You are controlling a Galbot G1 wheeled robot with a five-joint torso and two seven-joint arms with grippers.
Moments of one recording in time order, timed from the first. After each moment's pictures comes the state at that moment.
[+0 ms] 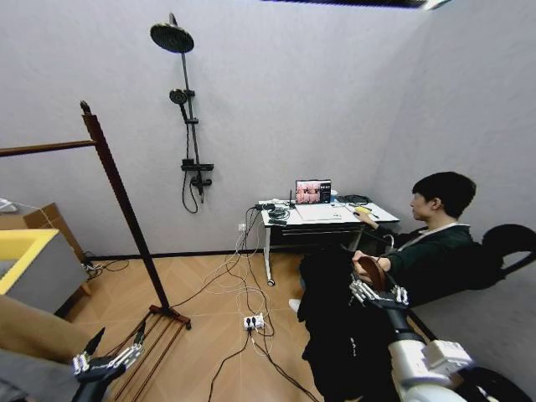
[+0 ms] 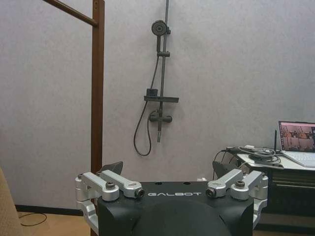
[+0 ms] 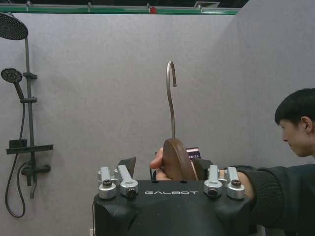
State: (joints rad) left arm 1.83 -1.30 -0.87 -2.29 -0.49 -0.05 0.04; right arm -1.55 1.34 0.75 2.44 0.39 -0.18 0.21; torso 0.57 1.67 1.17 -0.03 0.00
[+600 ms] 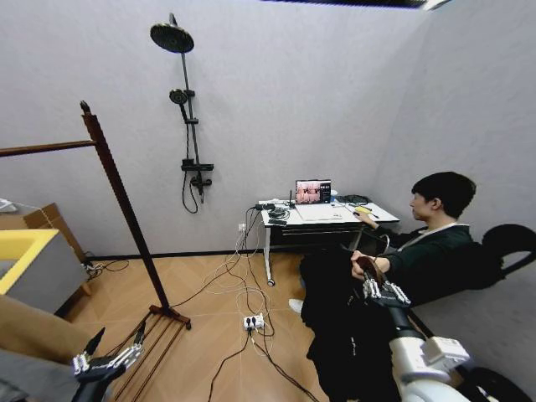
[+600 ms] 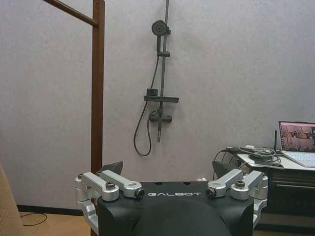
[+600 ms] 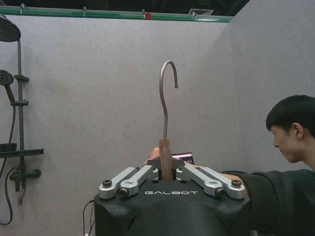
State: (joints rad) left arm 1.83 -1.30 -0.87 -2.29 -0.49 -0.05 0.04; right arm -1.53 1.33 0.75 2.42 0.39 -0.15 0.24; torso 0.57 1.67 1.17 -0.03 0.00
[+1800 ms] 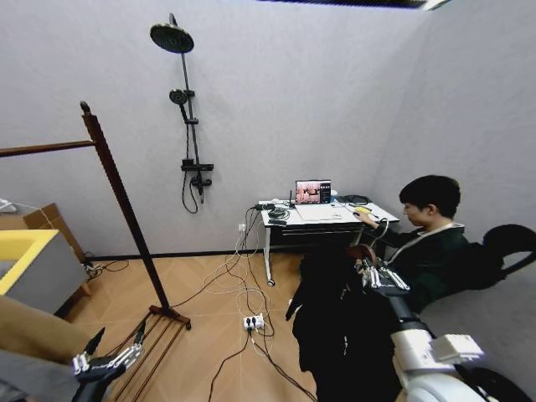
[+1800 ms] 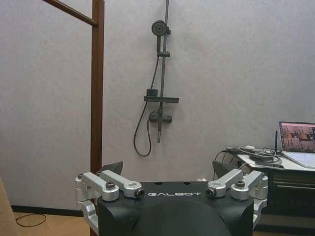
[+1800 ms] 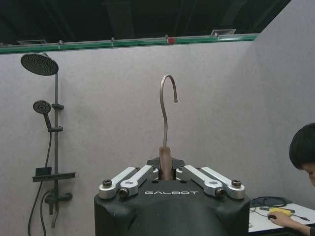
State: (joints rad) left arm 1.83 -1.30 -0.87 -2.29 -0.49 -0.05 0.04; right arm -1.51 1.30 0.77 2.46 0.45 -0.10 0.14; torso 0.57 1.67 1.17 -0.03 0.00
